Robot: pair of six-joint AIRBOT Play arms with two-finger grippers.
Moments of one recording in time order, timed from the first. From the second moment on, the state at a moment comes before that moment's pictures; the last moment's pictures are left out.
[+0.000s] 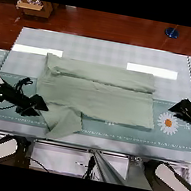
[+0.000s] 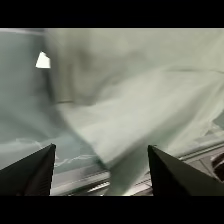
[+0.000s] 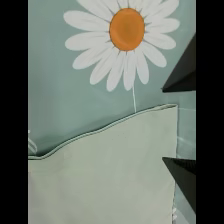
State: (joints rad) left arm 0.30 -1.19 0.52 1.03 -1.31 -1.35; right arm -0.56 -1.17 0.92 -1.14 1.41 1.30
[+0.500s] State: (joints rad) left arm 0.13 -1.27 0.51 1.02 -1.25 -1.44; right arm -0.56 -1.16 0.91 -1.14 1.41 1.30
